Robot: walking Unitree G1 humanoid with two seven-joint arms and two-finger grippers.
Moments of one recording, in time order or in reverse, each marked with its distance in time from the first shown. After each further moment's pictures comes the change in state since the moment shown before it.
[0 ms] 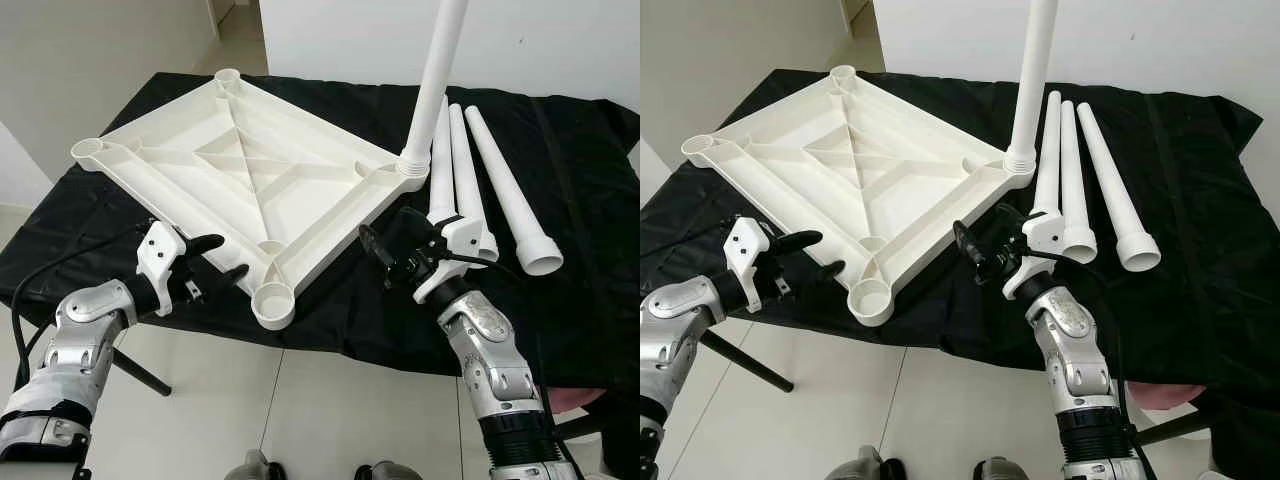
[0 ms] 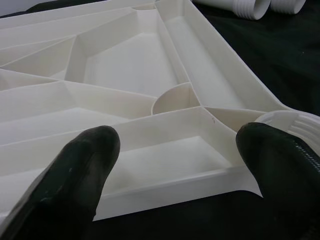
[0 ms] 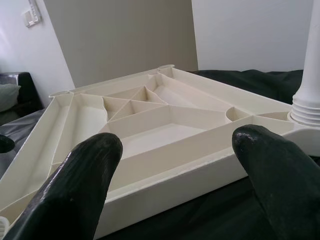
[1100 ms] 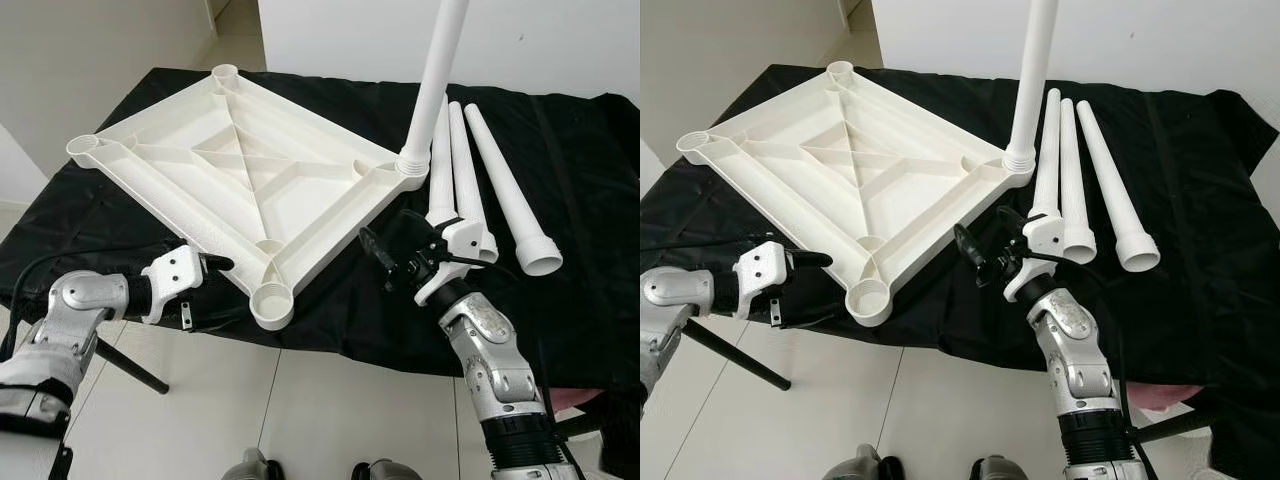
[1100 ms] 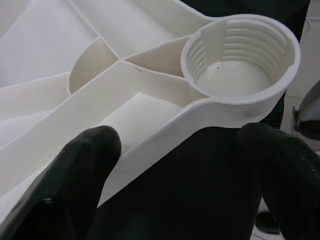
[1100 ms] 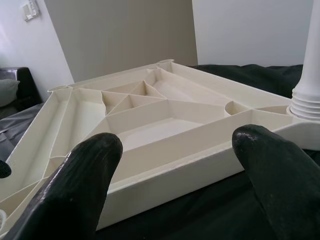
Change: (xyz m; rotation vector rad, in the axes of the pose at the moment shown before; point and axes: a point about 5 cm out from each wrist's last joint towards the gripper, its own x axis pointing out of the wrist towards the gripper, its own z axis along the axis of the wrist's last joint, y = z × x) left arm 0.007 -0.001 0.000 0.327 0.230 -0.373; right arm -0.002 0.000 -0.001 -0.001 0.012 0.002
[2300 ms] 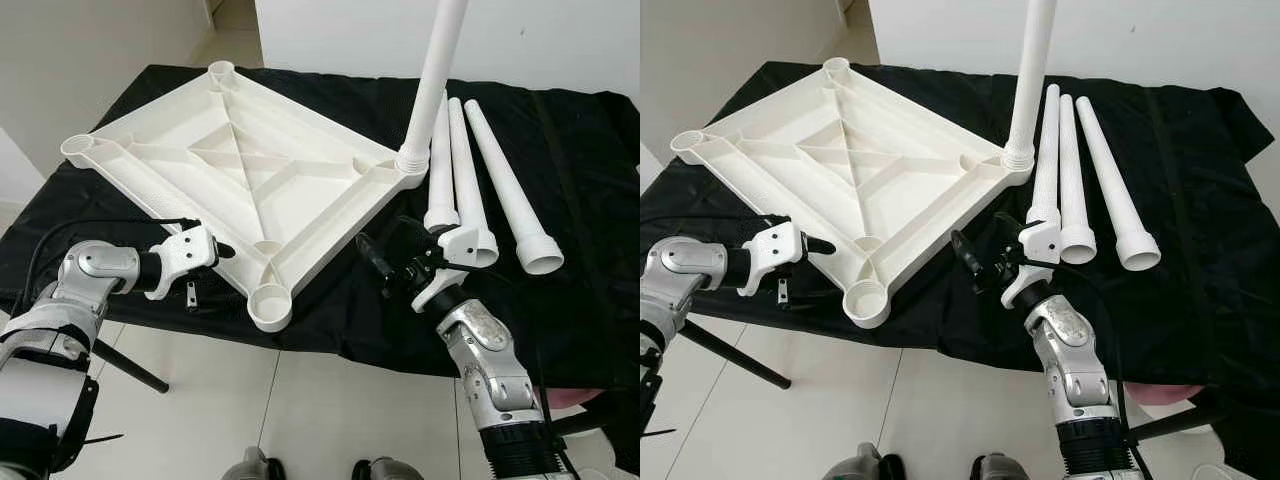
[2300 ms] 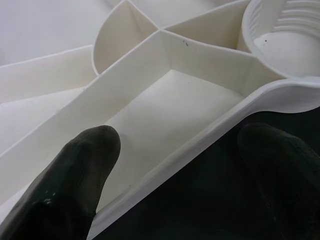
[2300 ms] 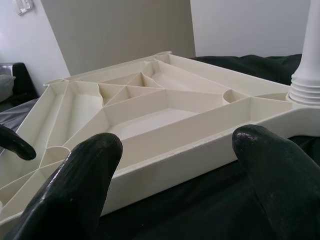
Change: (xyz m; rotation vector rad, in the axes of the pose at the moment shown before) left arm 0.004 0.028 -0.005 -0.022 0.114 -0.026; right arm -0.004 0.006 -0.003 -0.004 0.013 -0.002
